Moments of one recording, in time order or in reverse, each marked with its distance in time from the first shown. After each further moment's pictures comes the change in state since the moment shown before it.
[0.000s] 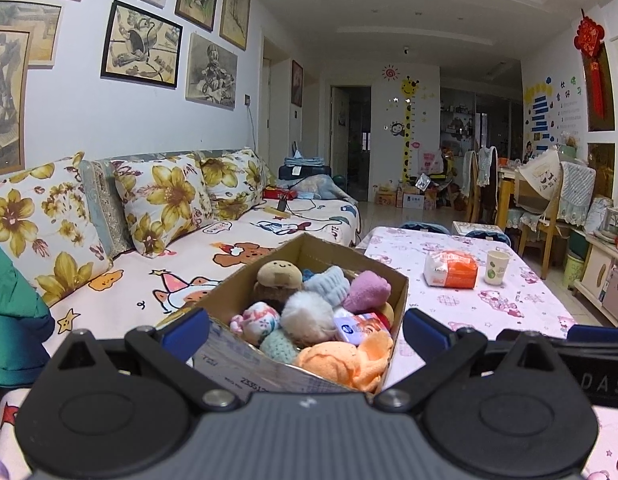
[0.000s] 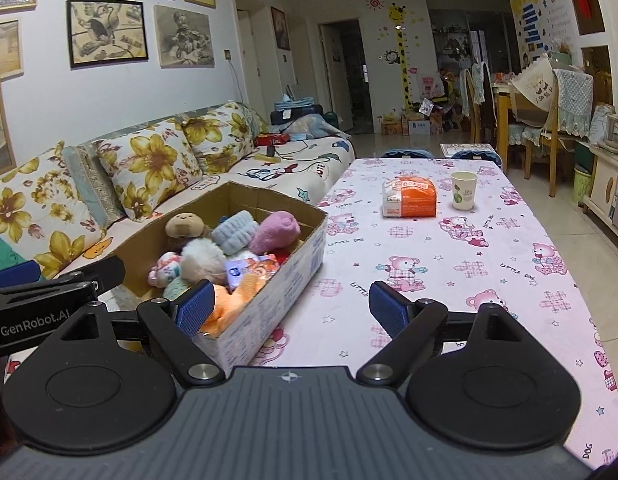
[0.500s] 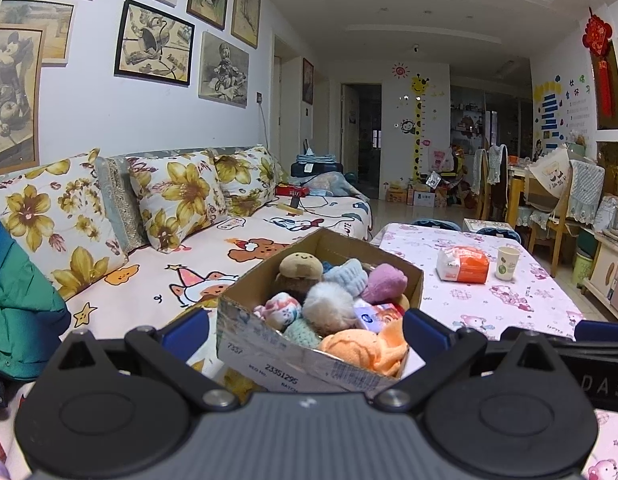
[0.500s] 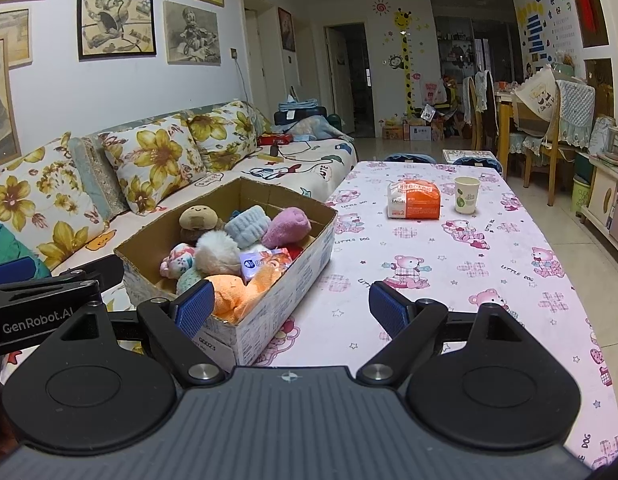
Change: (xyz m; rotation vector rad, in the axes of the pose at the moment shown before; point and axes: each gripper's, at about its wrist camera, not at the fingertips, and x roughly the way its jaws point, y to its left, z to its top) left arm -0.009 0.012 -0.007 -0.001 0.007 0.032; right arm -0.003 0.001 -0.006 -0.030 -0.002 -0.007
